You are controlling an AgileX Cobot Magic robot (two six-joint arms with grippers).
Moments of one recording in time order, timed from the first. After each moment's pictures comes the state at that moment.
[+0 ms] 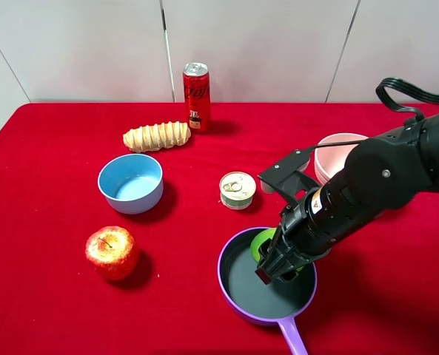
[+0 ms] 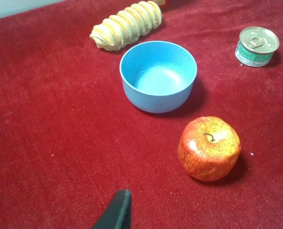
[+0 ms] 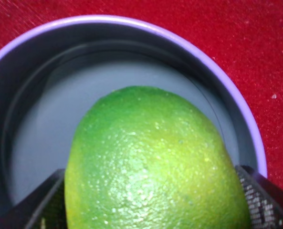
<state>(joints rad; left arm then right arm) -0.28 -0.01 -0.49 -0.16 1.07 0.18 0.76 1.63 -0.62 0.23 0.40 -0.19</state>
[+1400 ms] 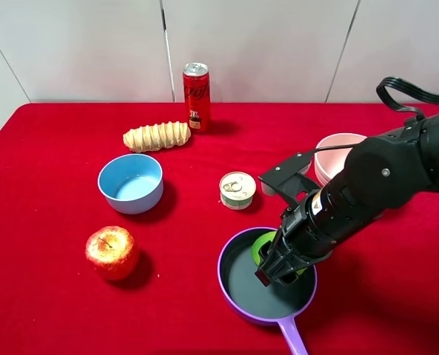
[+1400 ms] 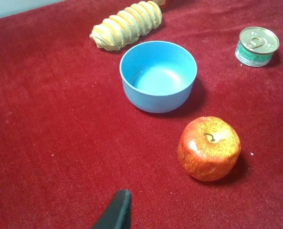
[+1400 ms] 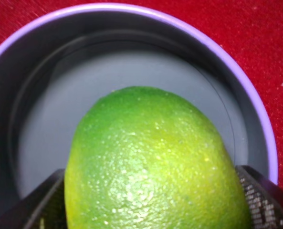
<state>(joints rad) -0.28 -0.01 -0.49 -0.16 1.07 0.18 0.76 1.63 -0.62 0.25 0.42 -0.19</state>
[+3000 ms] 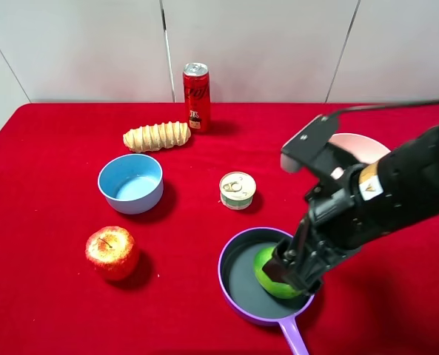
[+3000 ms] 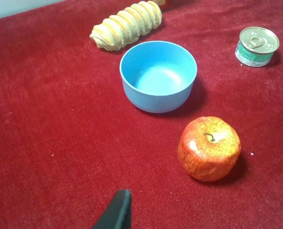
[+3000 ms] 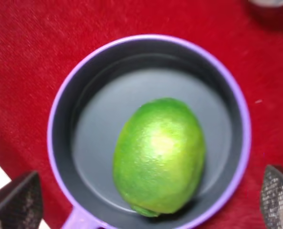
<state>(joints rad) -0.28 -0.01 -0.49 -0.16 1.07 0.18 0.81 1.26 -0.62 0.16 0.61 -0.19</state>
